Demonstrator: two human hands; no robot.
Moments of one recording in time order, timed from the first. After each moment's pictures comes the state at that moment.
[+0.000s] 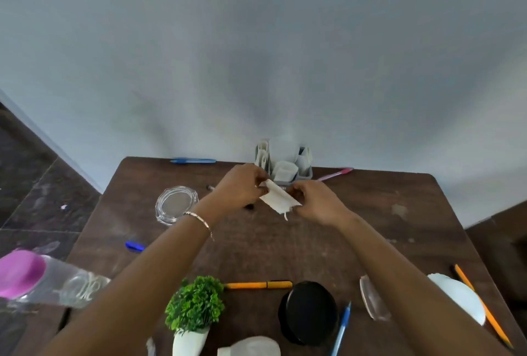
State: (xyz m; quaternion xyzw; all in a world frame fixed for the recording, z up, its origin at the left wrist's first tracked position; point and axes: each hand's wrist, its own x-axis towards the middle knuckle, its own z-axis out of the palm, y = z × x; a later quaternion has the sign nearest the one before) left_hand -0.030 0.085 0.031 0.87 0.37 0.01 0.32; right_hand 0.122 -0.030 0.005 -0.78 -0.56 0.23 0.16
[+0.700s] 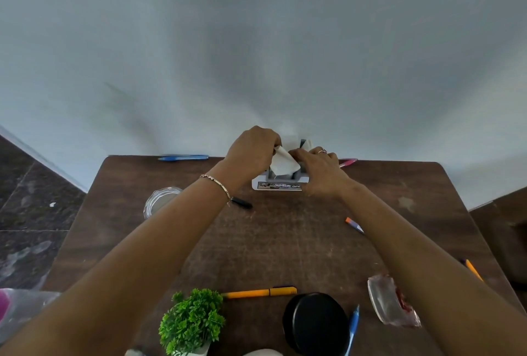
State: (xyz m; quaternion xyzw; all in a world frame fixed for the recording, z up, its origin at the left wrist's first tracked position) left_hand 0.031 0.137 0.026 0.93 0.32 0.05 0.17; right_hand 0.170 0.021 -0.017 -0.78 -0.59 0.16 0.08
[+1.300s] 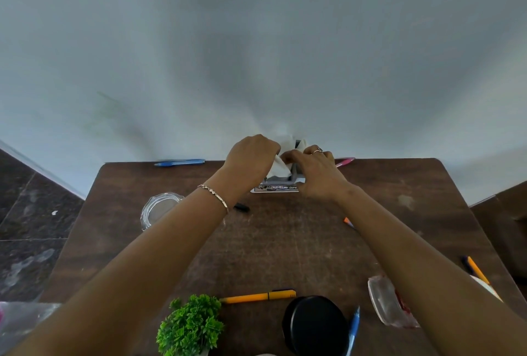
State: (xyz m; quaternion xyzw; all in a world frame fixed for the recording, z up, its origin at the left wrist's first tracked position) left_hand 0.035 0.122 0.030 0.96 0.28 -0.01 0.05; right_hand 0.168 0.018 -0.016 -0.78 -0.60 0.13 0.11
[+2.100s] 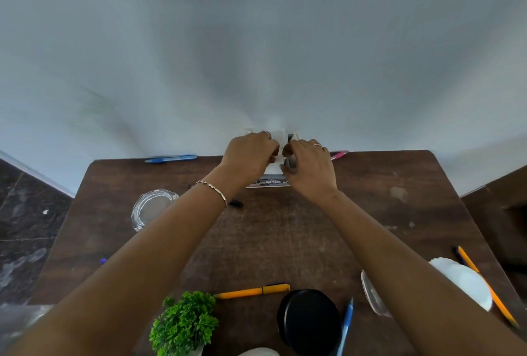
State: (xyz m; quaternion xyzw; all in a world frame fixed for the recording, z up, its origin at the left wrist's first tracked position) left_hand 0.045 0.129 0.001 0.97 0.23 0.06 0.03; right_hand 0.154 0.018 -0.029 -0.82 -0.53 -0.01 0.21
